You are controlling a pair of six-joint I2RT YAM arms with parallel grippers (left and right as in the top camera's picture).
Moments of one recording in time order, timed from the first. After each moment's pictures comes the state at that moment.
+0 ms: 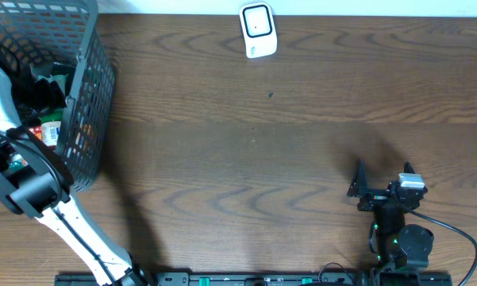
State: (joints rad) left arm 0.57 2.31 2.10 -1.29 0.15 0.02; right arm -0.05 0.01 0.01 -0.07 -0.01 0.07
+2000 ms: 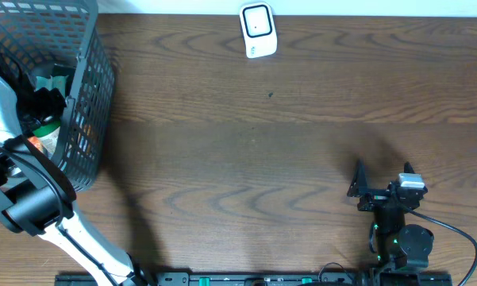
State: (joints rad) left arm 0.57 2.13 1.82 -1.10 0.07 -0.04; right arm -0.05 0.01 0.01 -0.07 -0.01 0.07
